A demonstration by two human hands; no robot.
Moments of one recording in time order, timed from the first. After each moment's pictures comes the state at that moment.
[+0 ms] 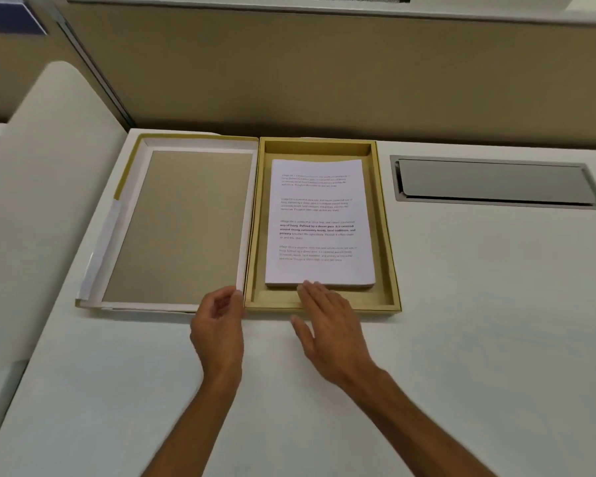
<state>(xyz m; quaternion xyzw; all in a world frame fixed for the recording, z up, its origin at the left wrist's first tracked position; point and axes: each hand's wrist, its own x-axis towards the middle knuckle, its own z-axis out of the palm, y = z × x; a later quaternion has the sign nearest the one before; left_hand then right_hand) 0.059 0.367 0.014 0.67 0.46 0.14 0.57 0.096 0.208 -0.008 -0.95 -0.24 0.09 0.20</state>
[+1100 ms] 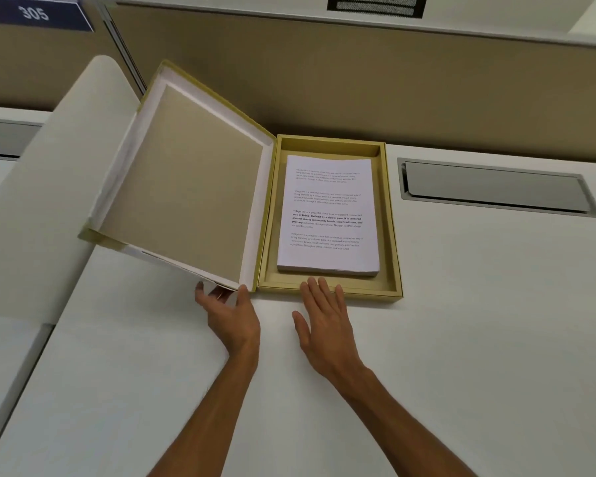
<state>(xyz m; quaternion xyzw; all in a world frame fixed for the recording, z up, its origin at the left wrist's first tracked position) 0.043 0.363 -0.017 0.61 0.51 0.22 0.56 0.060 0.222 -0.039 -0.96 -0.22 0.08 0.18</state>
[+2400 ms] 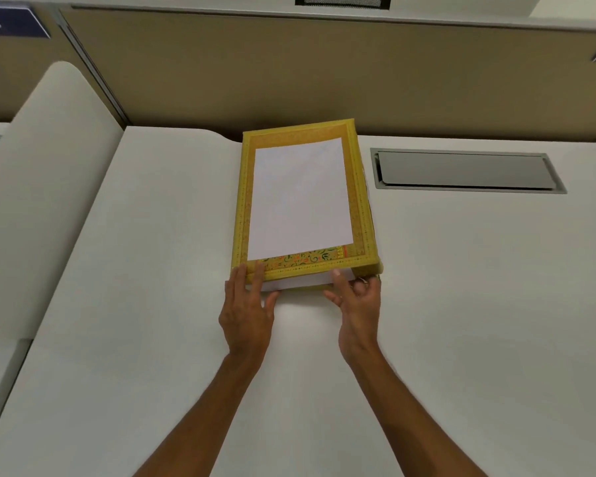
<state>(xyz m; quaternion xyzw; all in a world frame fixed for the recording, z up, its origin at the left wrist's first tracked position) 0.043 0.336 -0.046 0.95 0.19 0.13 0.20 0.082 0.176 0.011 -0.57 0.21 0.04 0.79</state>
